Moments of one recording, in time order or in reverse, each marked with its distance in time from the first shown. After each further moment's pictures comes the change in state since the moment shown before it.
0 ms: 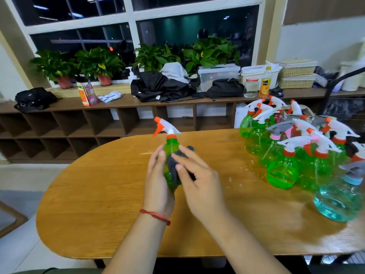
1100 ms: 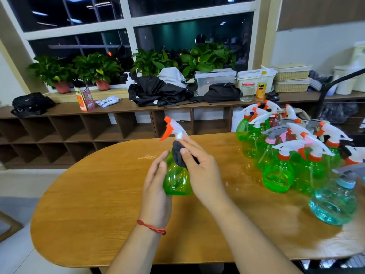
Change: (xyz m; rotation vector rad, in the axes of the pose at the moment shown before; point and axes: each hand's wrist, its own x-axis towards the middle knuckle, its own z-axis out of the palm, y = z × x) left_hand -0.004 -0.006 -0.003 0.043 -0.050 0.080; right_hand 0.041 0.001 -0.013 0.243 -0.023 0.181
